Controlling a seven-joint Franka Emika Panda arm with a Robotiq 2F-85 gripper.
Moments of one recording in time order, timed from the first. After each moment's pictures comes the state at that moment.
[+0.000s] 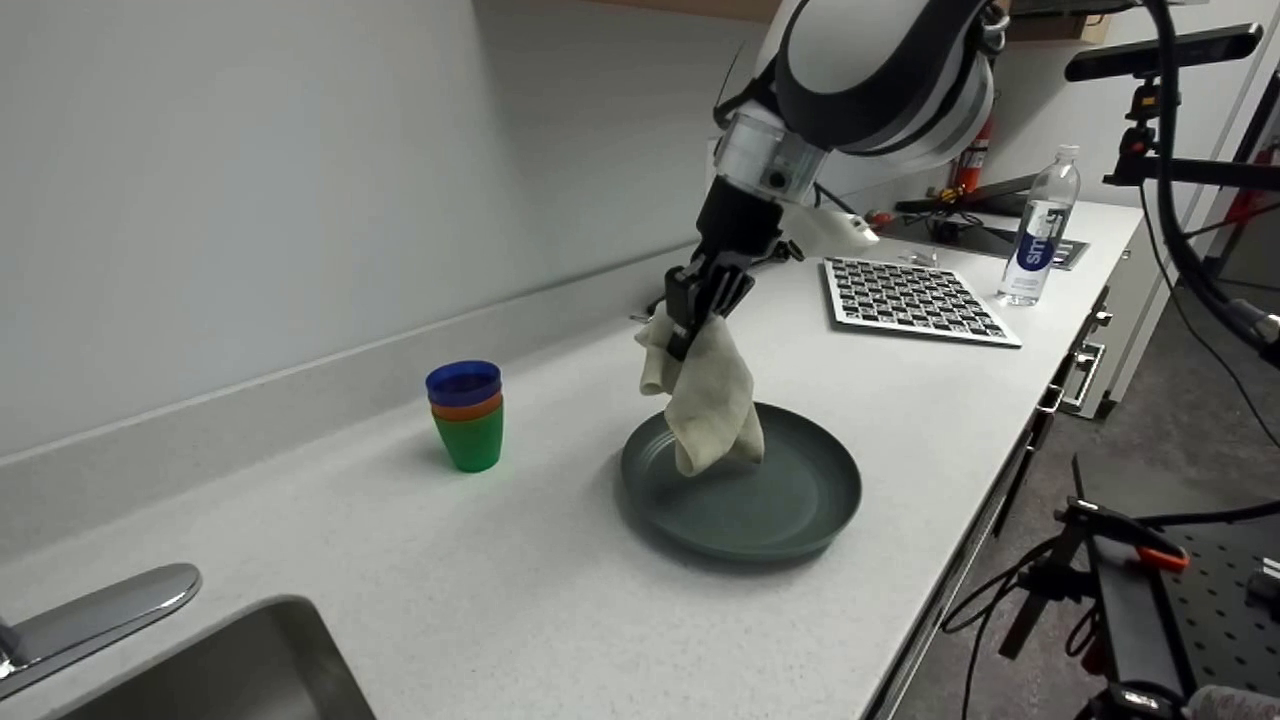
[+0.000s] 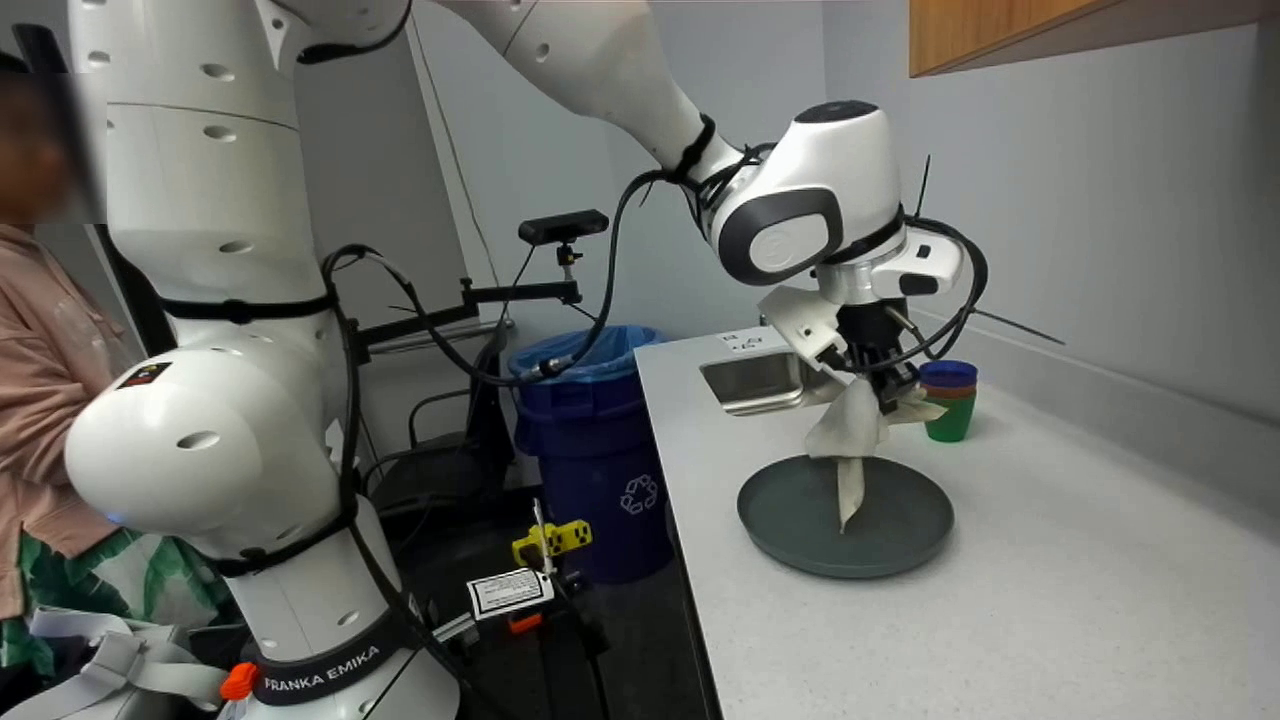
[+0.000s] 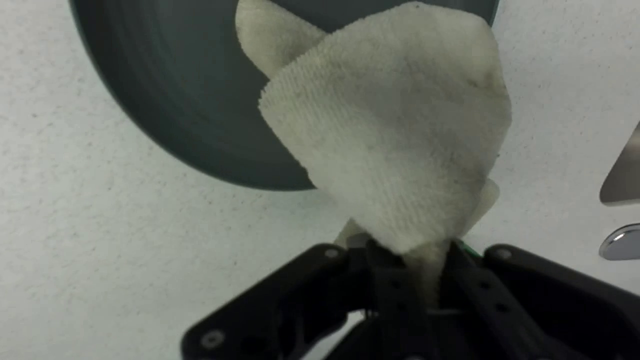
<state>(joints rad) -0.04 0.20 0.09 -2.24 0.39 2.73 -0.11</state>
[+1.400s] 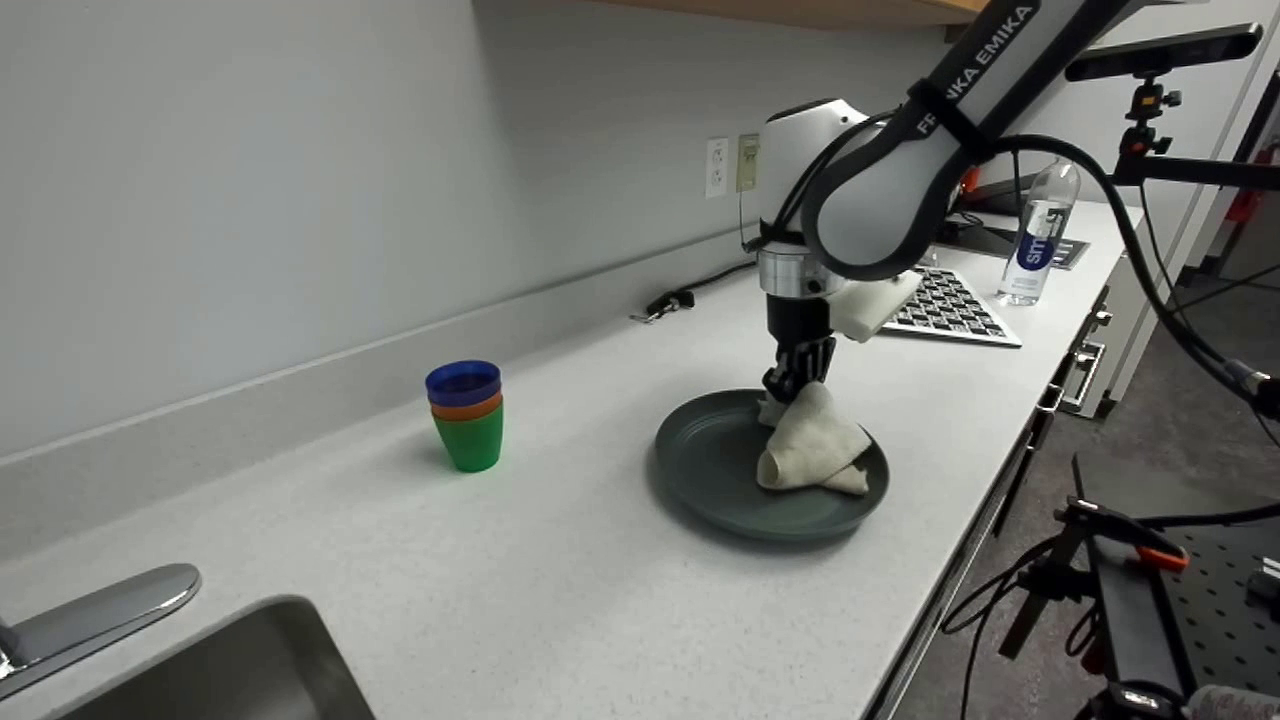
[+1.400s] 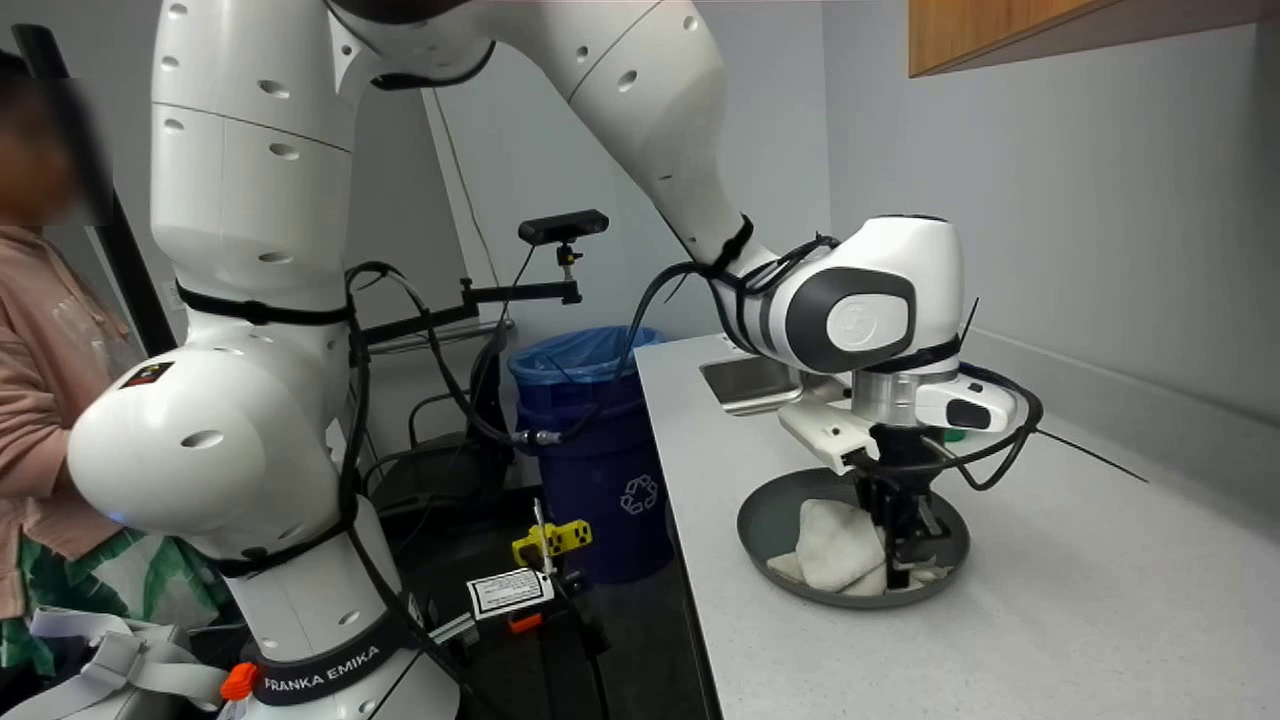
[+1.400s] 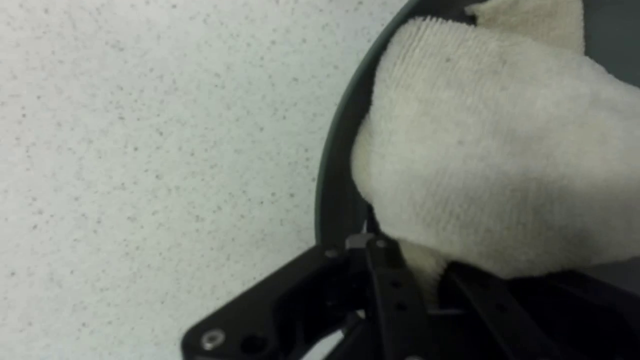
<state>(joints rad) -0.02 0.37 -0.11 -2.22 -0.09 2.50 0.15</state>
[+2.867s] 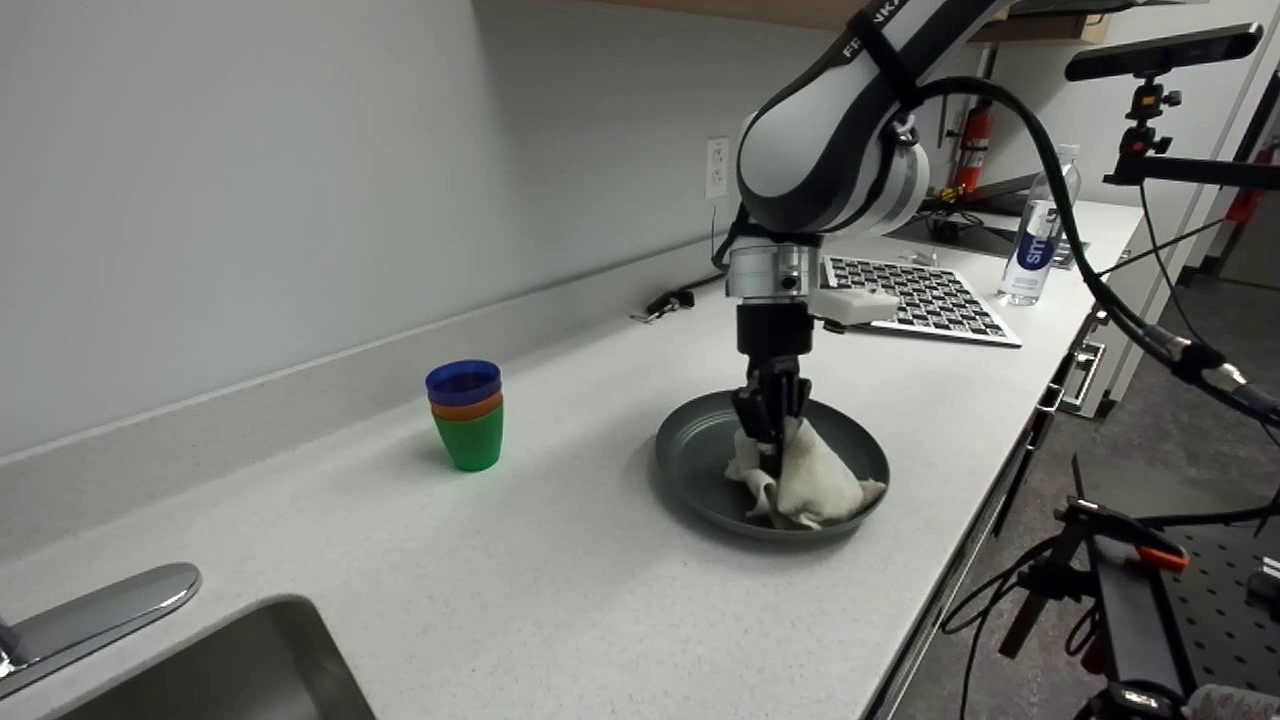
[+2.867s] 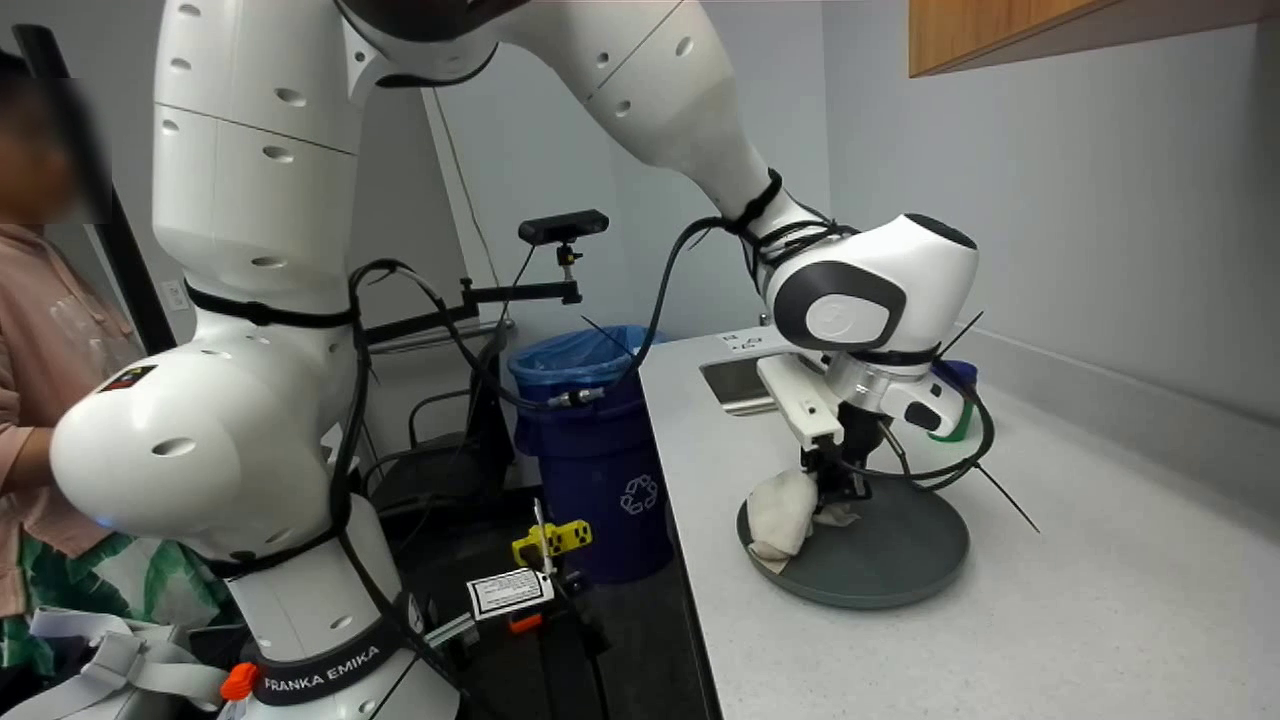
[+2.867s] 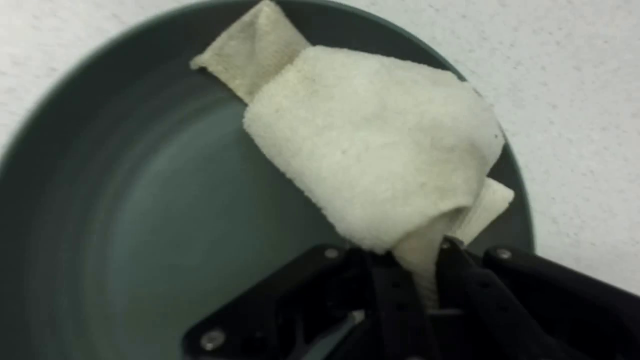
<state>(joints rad) -0.12 0.40 0.09 -2.14 0.35 2.26 -0.15</state>
